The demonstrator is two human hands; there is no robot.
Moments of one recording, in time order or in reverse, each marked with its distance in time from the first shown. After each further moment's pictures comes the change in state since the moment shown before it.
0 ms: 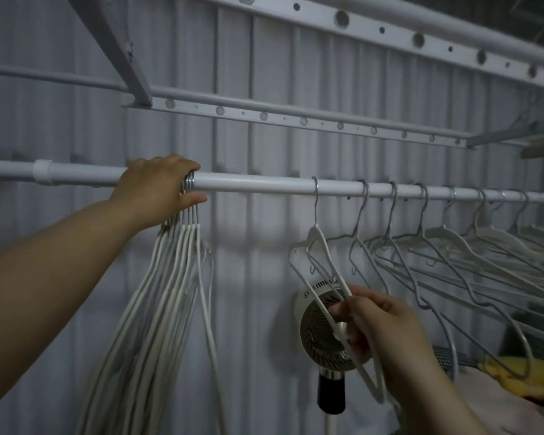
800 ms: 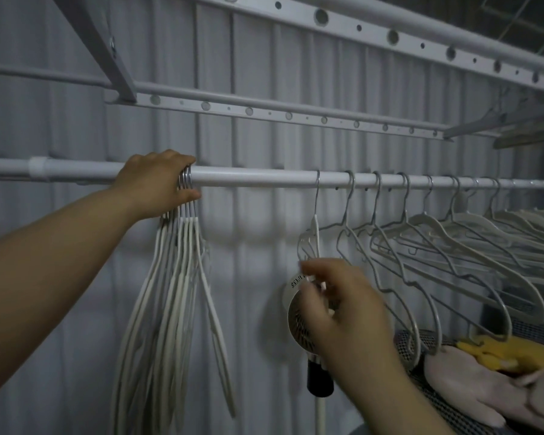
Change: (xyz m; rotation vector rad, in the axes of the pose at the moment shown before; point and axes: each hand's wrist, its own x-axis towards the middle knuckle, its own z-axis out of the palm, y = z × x) left_hand 0.001 0.010 -0.003 0.005 -0.089 0.013; right_hand -0.041 -0.011 0.029 -0.486 0.096 -0.617
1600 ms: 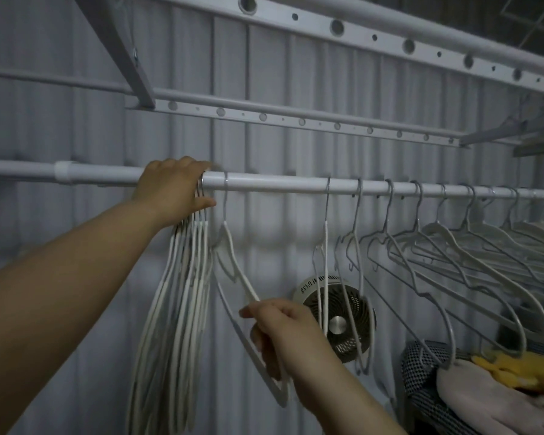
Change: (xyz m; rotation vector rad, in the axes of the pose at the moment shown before) left_hand -0.008 -0.007 0.005 0.016 0.067 -0.013; right_hand -0.006 -0.020 0.043 0.564 -0.480 0.575
